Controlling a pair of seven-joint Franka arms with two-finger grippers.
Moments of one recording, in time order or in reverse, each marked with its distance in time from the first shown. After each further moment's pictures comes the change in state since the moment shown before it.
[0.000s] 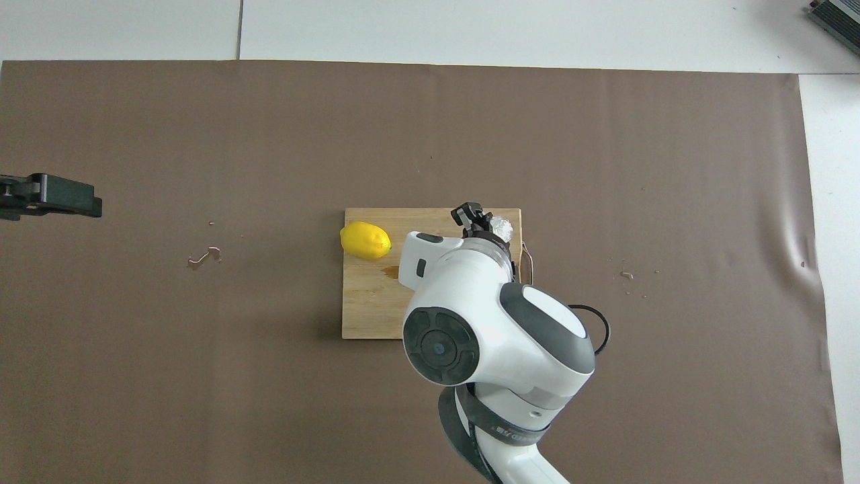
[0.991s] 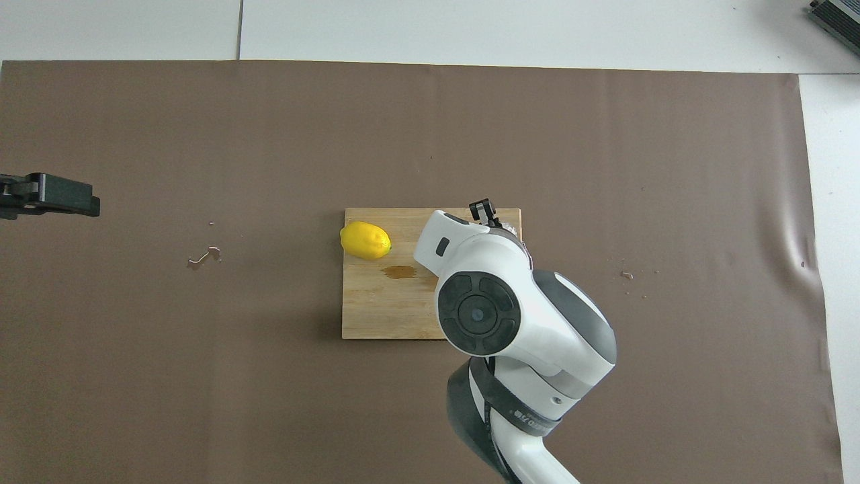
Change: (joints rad) left arm 0.000 0.000 0.000 0.000 0.009 0.004 0.002; right arm -0.049 -0.013 -0.001 0.001 0.205 -0.001 0.037
